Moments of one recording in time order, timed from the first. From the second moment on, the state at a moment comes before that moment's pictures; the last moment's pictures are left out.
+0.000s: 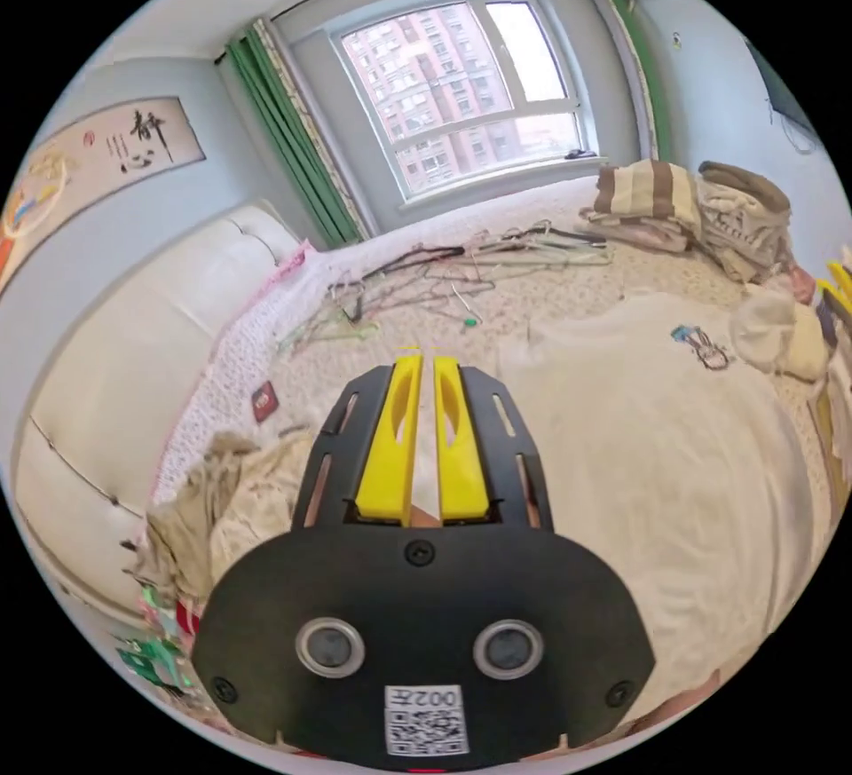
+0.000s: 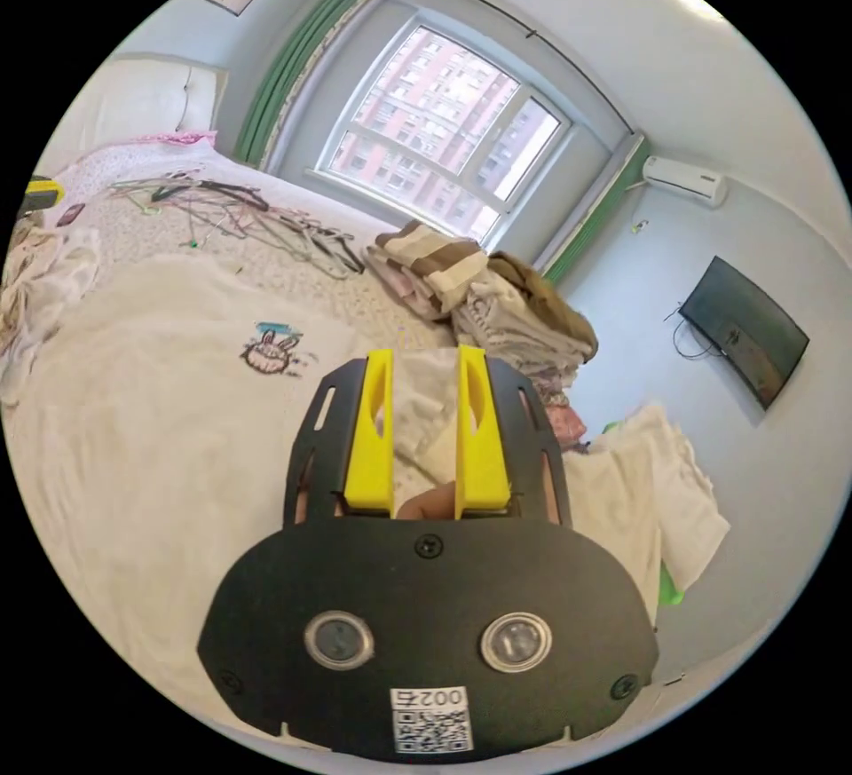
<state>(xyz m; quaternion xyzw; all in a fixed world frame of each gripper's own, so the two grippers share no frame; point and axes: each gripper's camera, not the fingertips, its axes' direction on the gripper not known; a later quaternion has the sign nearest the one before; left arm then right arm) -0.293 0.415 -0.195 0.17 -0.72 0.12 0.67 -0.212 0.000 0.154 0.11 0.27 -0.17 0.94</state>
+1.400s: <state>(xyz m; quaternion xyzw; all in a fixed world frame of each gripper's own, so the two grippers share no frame) -0.412 0.740 -0.343 0.26 -0.45 -0.03 0.85 -0.123 0.309 0.113 0.00 0.13 -0.01 0.99</state>
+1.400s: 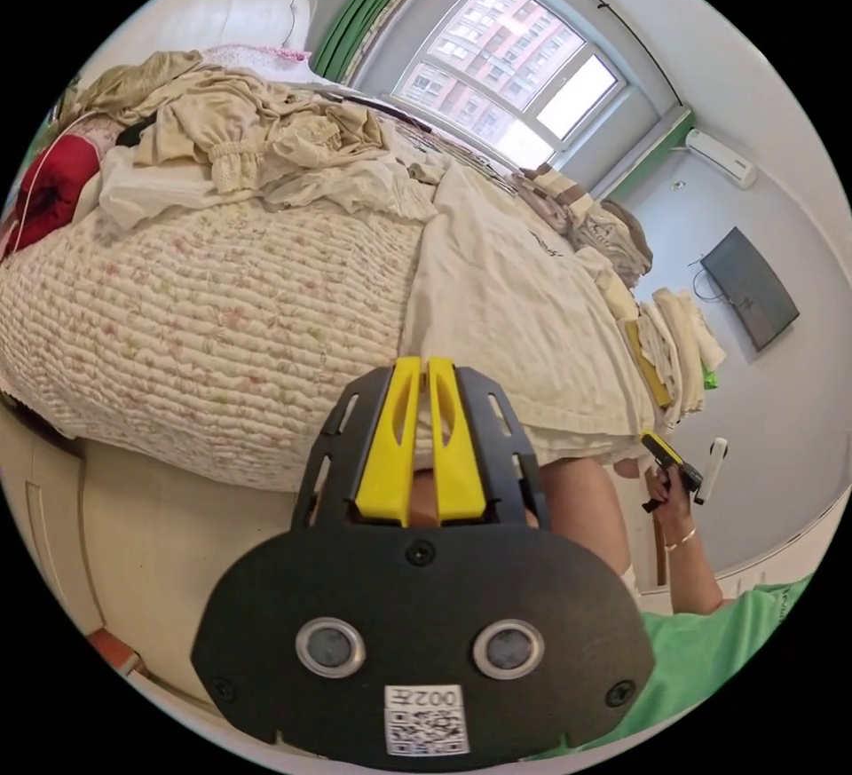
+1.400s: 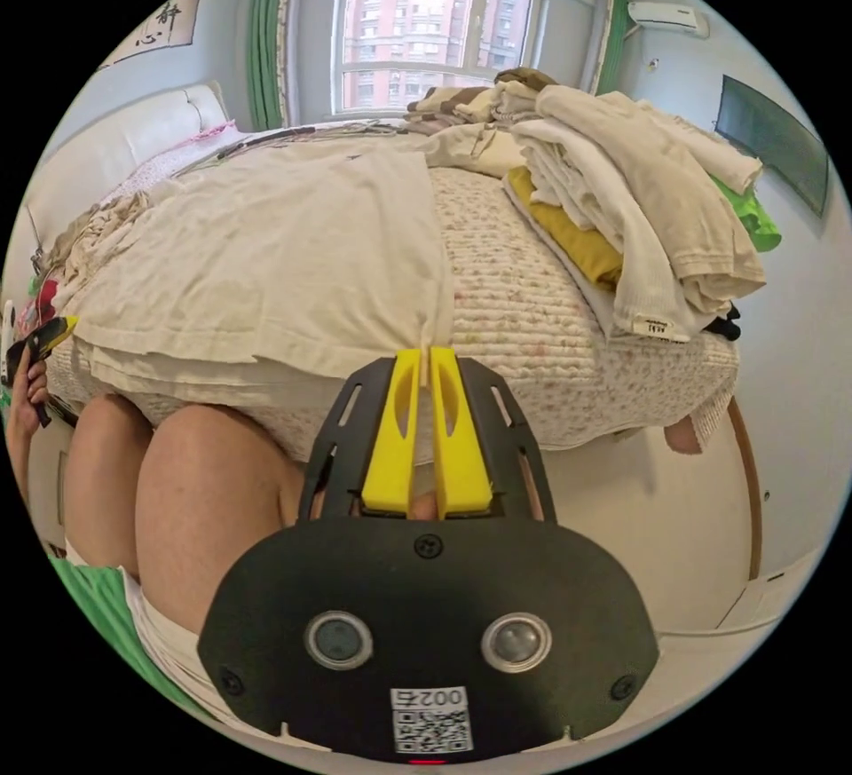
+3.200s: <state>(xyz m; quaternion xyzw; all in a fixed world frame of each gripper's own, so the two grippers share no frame) -0.481 0.793 -0.344 0.18 -0.39 -0.08 0.90 -0.548 -0.018 0.088 0.07 -0.09 -0.29 0.95</state>
